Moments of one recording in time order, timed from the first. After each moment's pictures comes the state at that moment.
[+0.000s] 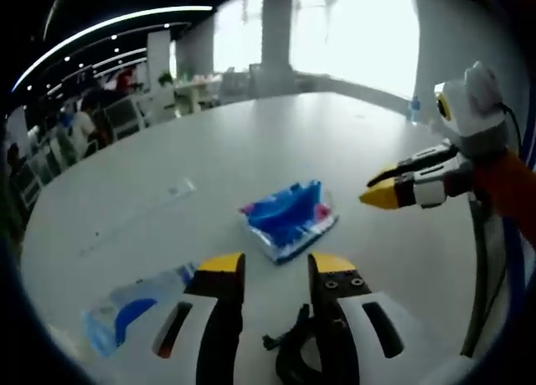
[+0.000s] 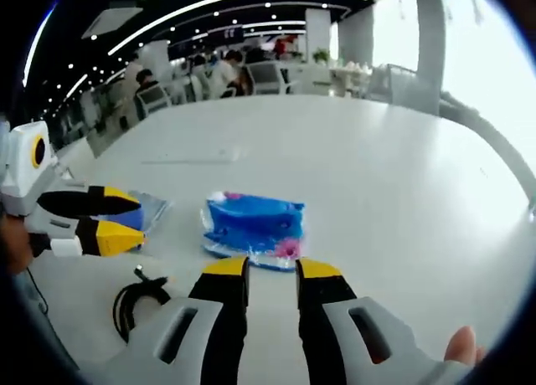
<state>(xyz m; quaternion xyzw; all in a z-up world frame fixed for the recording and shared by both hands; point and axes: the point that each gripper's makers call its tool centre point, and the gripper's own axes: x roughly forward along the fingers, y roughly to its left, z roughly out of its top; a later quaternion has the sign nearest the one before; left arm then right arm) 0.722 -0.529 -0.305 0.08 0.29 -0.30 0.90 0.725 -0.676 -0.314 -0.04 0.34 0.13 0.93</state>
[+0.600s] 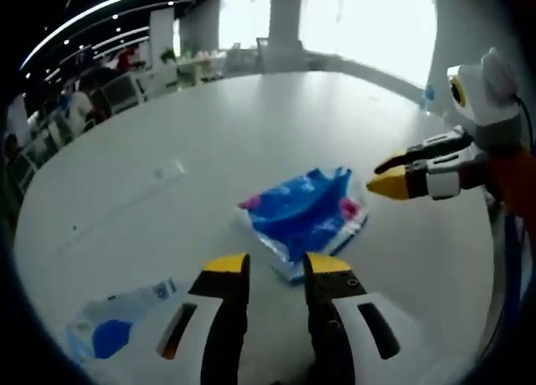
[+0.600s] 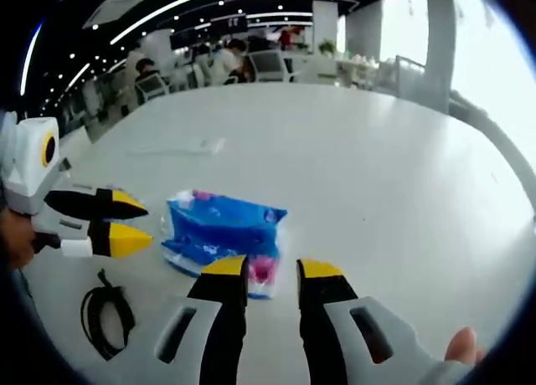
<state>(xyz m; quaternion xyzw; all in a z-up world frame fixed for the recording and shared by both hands) 0.768 -0.545 -0.360 0.08 0.35 -0.29 0.89 0.771 -0.686 -0.352 -0.05 0.36 0.14 0.92</state>
